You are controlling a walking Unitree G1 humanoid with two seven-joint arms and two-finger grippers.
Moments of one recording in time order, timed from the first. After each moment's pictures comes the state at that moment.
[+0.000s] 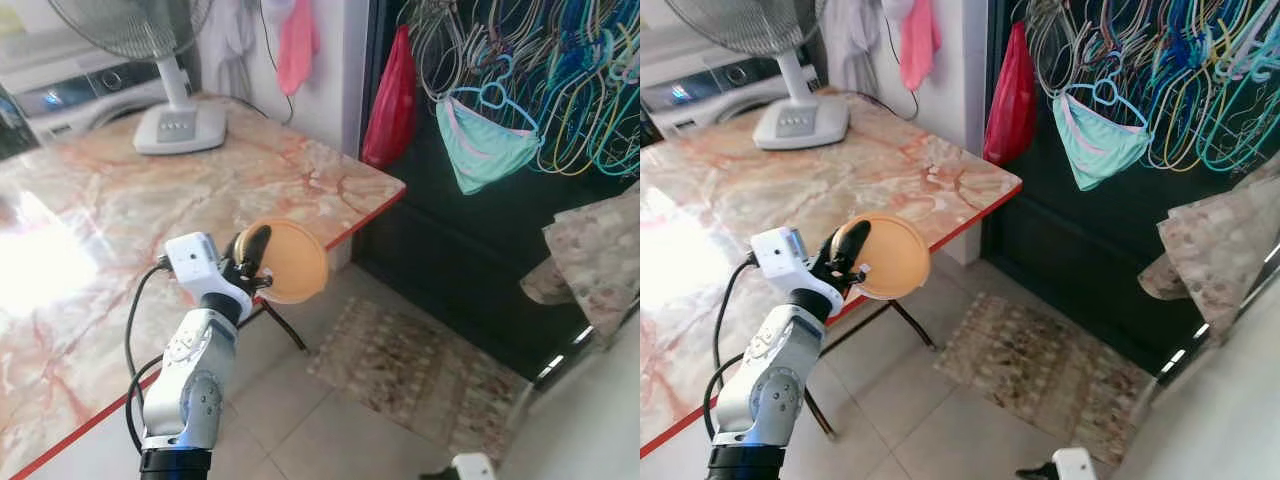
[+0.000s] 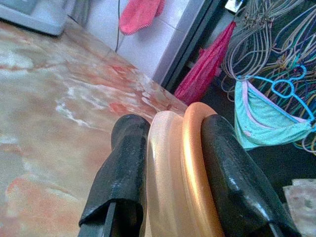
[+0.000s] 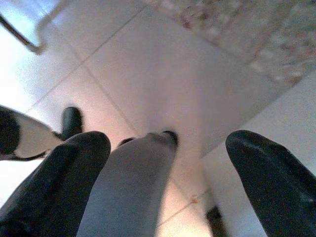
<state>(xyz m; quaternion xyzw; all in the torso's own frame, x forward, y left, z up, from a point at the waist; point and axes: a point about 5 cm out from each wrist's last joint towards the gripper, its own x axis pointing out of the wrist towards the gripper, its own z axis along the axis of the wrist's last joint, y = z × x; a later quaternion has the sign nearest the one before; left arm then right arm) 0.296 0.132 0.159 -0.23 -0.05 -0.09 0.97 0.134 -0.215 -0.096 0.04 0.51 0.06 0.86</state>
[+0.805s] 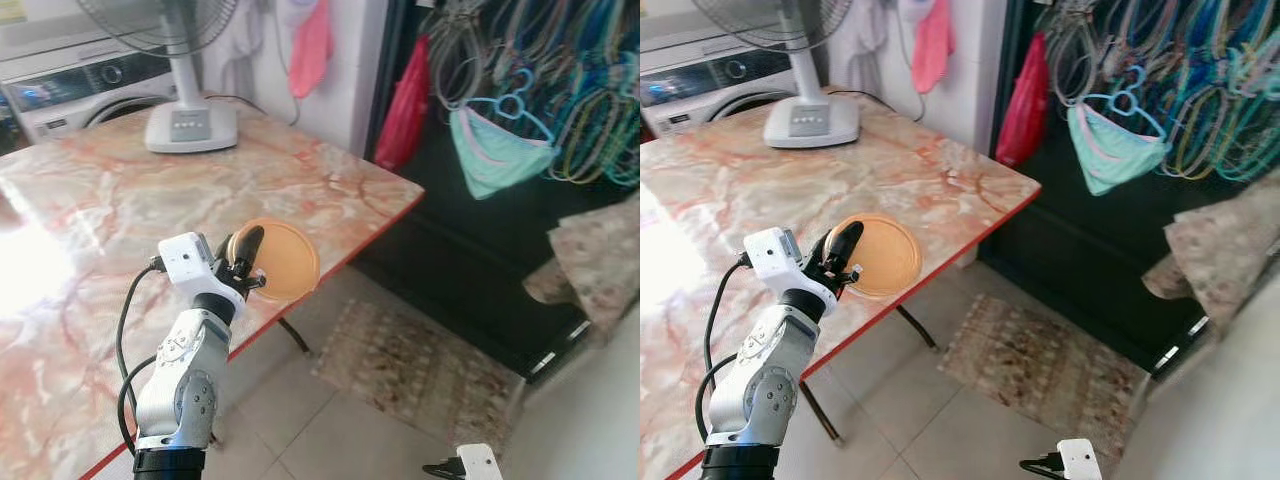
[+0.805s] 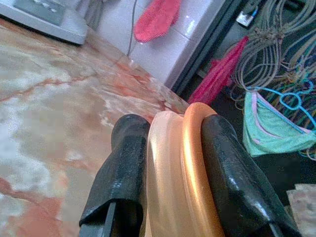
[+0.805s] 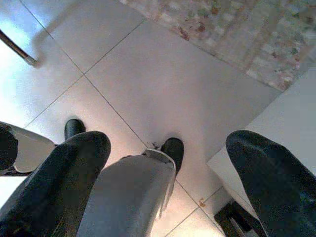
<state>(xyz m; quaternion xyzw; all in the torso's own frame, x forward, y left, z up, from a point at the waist) 0.297 0.138 0.157 -0.23 -0.04 -0.07 0.97 0.142 -0.217 -0.093 0.03 0.50 0.06 0.87</state>
